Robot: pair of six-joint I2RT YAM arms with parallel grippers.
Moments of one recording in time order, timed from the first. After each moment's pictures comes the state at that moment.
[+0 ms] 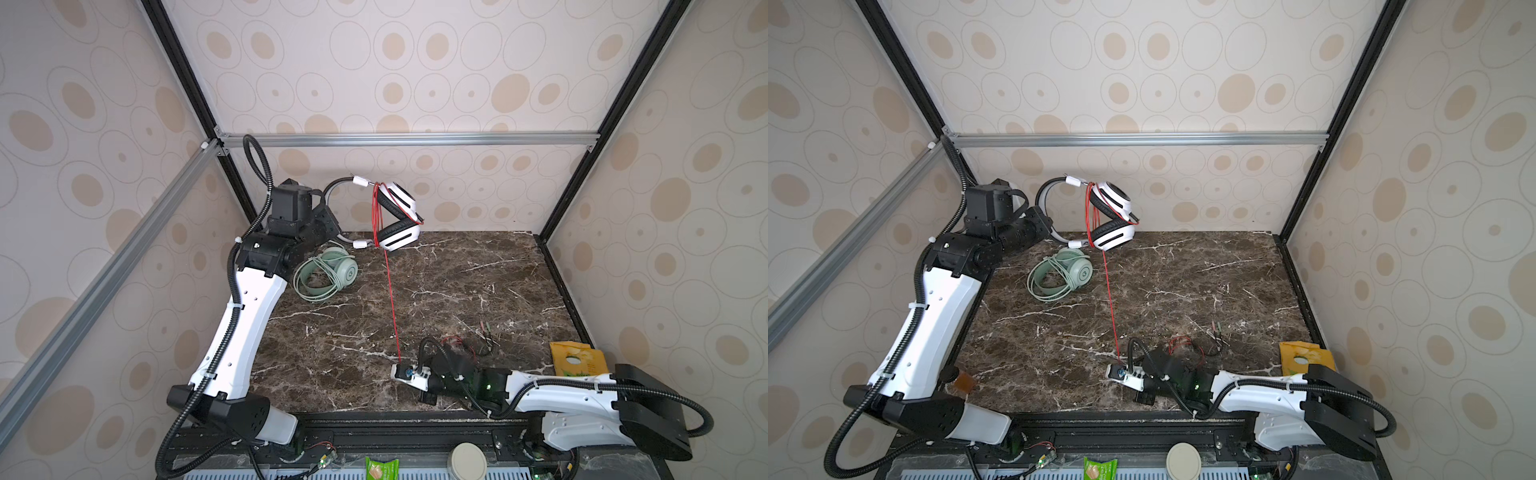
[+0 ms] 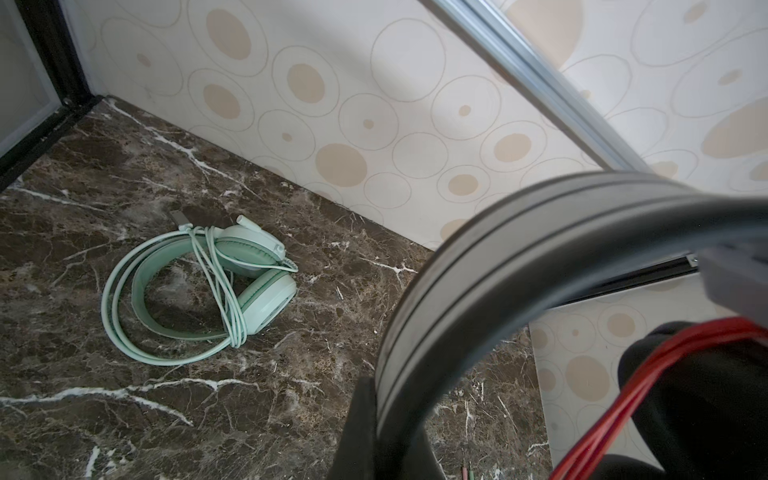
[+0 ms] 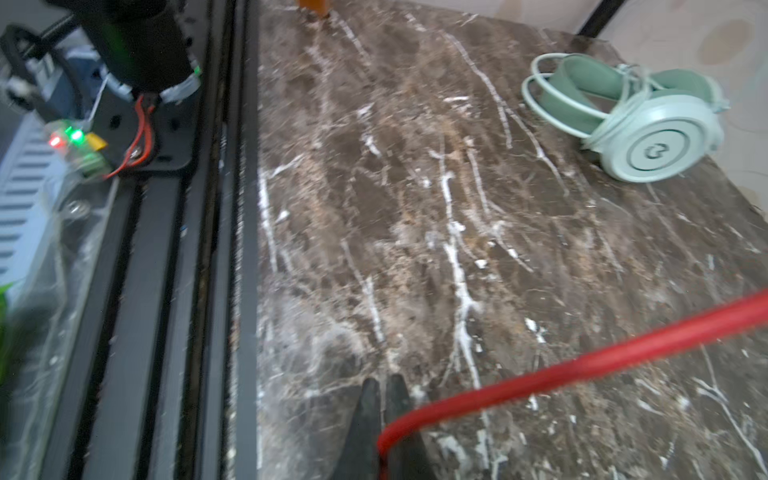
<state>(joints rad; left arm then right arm) -0.26 1.47 1.84 -0.87 -0.04 -0.69 1.22 1.24 0.53 0.10 0.00 -0.32</state>
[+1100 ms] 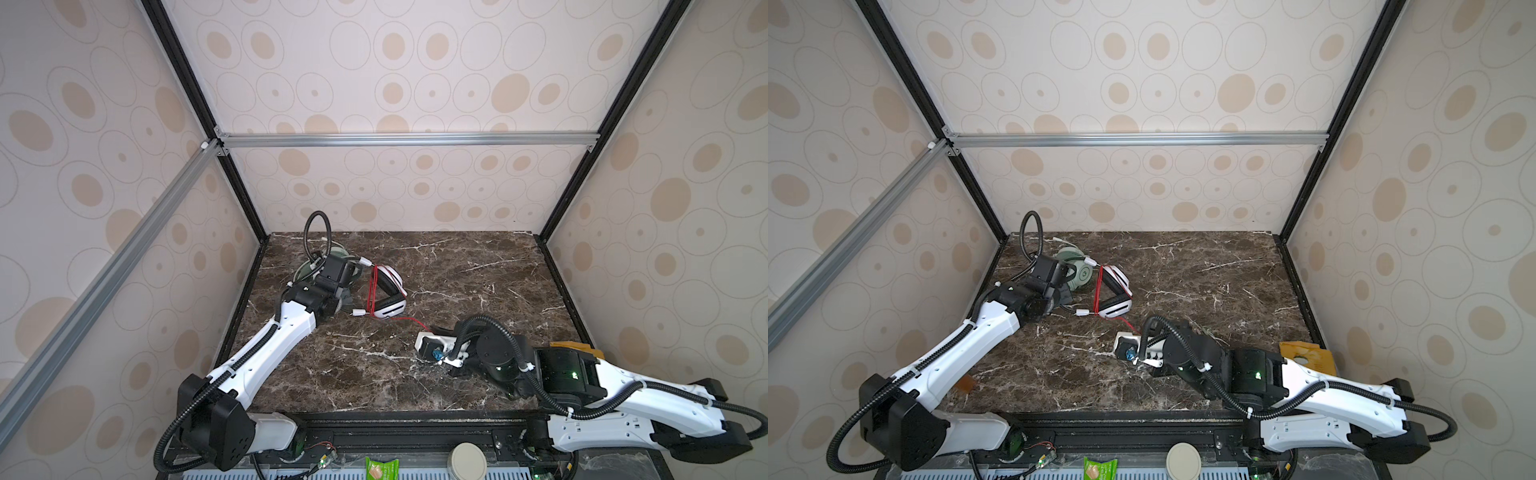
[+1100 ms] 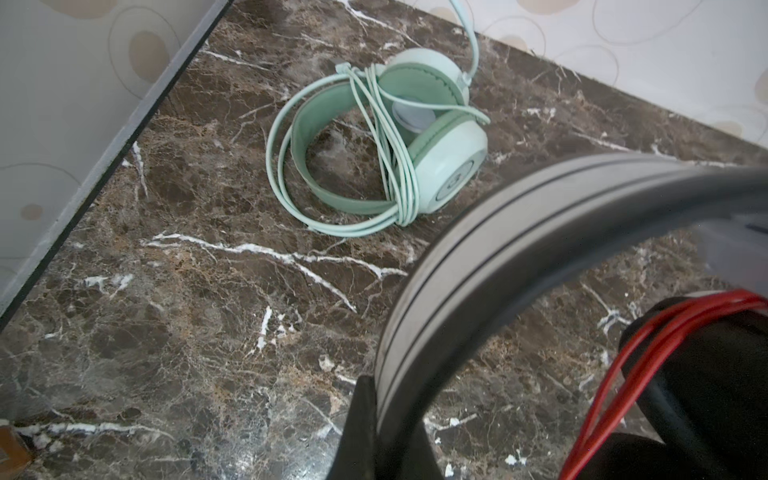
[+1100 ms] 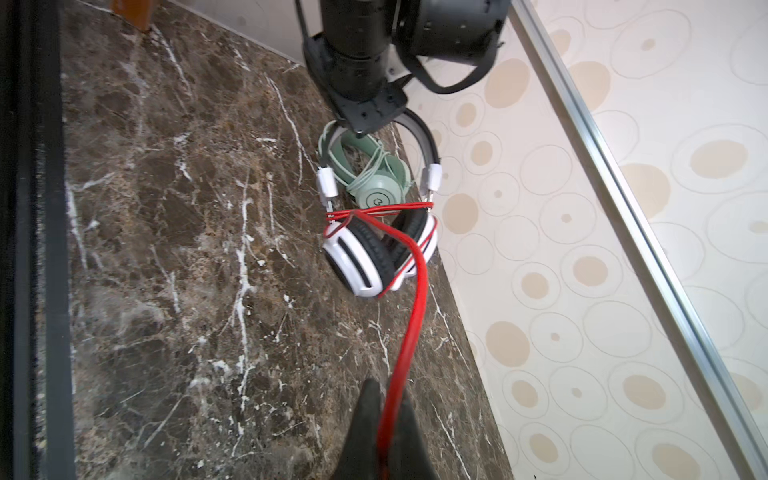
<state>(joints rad) -0.49 1.33 1.16 -0.78 -0.49 -0.73 1.31 0.98 1.15 -0.63 0.56 -0.58</state>
